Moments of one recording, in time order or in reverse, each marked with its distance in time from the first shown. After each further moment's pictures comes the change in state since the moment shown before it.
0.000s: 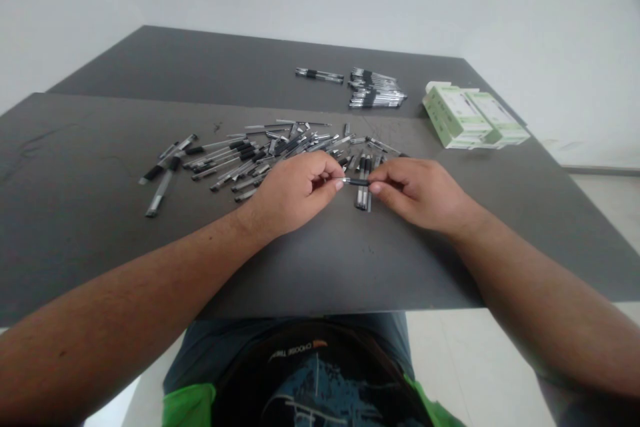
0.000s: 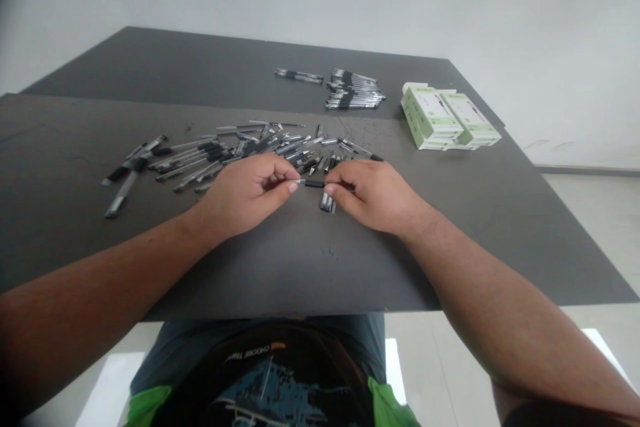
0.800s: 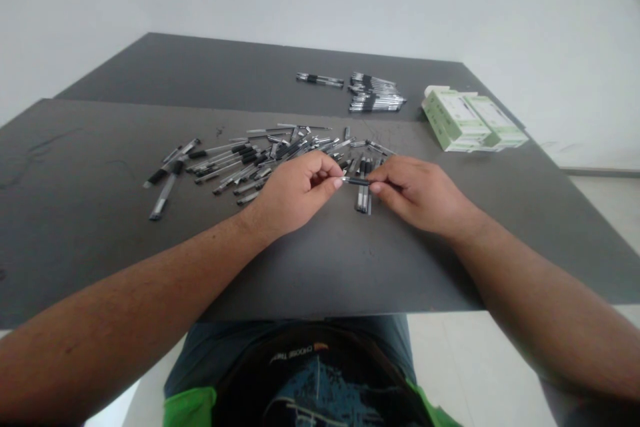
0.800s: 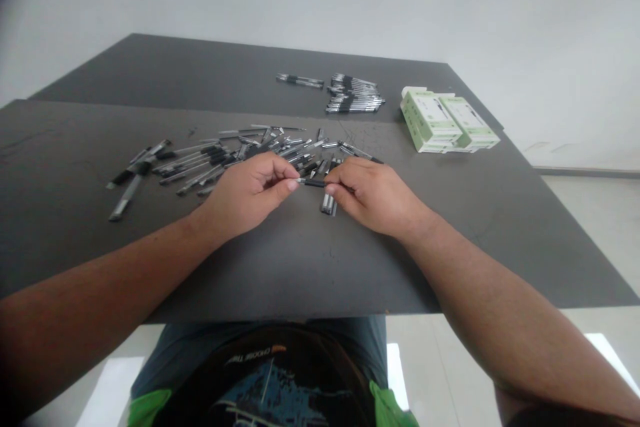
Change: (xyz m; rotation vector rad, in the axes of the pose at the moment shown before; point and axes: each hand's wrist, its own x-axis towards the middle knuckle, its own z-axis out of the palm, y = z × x) left_hand 0.001 -0.003 0.005 -0.180 0.048 -0.105; right_hand 0.002 0.002 0.002 -0.058 0.095 -0.166
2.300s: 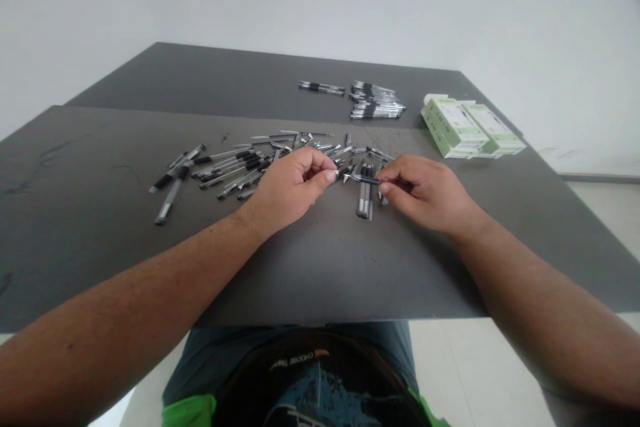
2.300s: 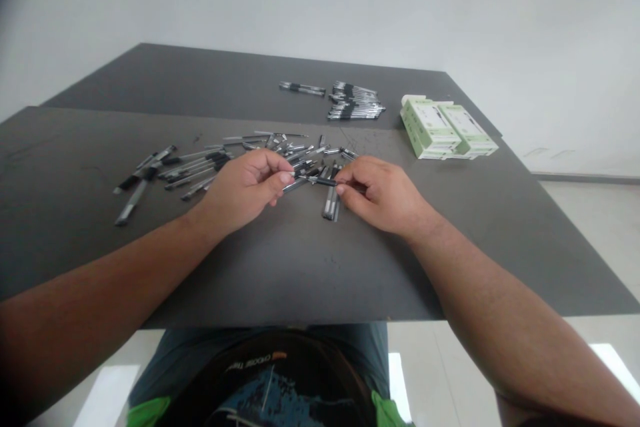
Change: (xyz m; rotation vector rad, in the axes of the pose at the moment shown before) left_hand 0.009 -0.011 -0.008 -0.079 0.031 -0.105; right_hand -0.002 0.006 -0.006 0.057 0.048 0.145
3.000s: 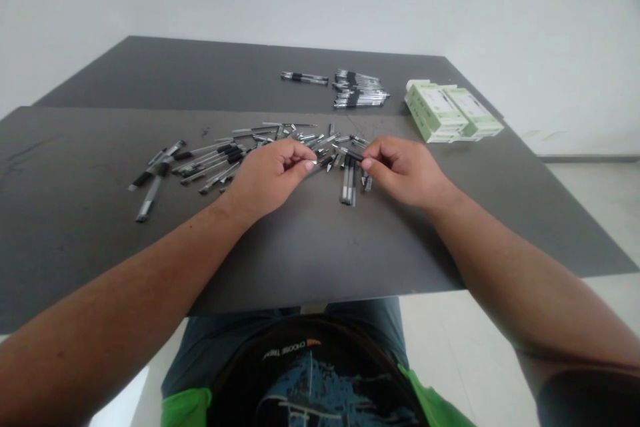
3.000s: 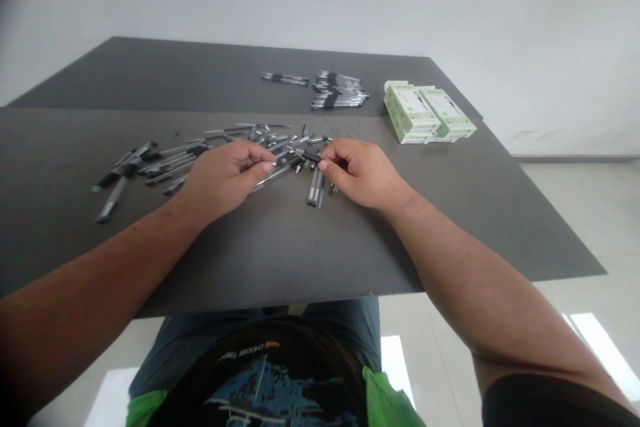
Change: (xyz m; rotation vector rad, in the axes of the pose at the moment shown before) left_hand 0.005 -0.004 -0.006 0.315 -0.006 0.111; right_hand 0.004 0.009 0.005 0.087 0.055 0.170
